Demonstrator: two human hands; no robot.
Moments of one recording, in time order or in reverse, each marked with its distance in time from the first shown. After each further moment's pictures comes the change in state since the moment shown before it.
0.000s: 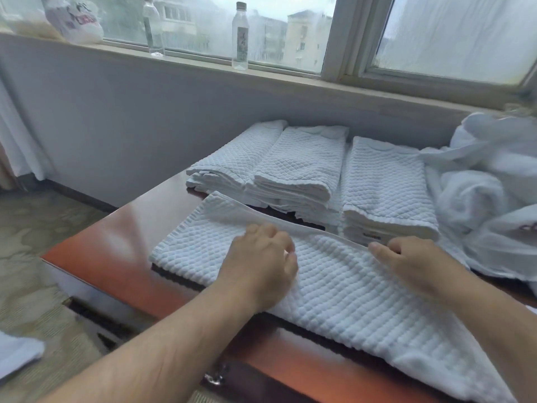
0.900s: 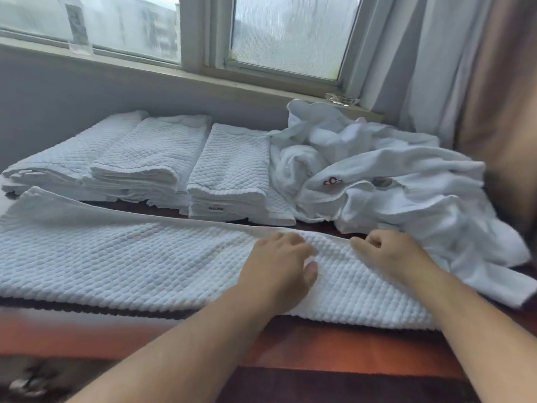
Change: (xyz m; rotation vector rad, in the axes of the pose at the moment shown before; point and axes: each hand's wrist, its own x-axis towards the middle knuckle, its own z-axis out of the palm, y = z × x) left_hand -0.005 0.226 0.093 -0.095 -0.122 0.462; right_hand -0.110 0.211 -0.066 0.049 0.201 0.308
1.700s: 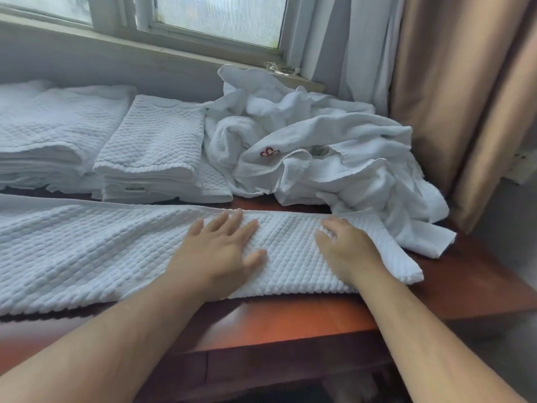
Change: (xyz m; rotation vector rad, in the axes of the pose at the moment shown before) left_hand 0.008 -0.001 0.033 0.120 -0.260 -0.046; right_hand -0.054 0.027 0.010 0.056 0.041 0.094
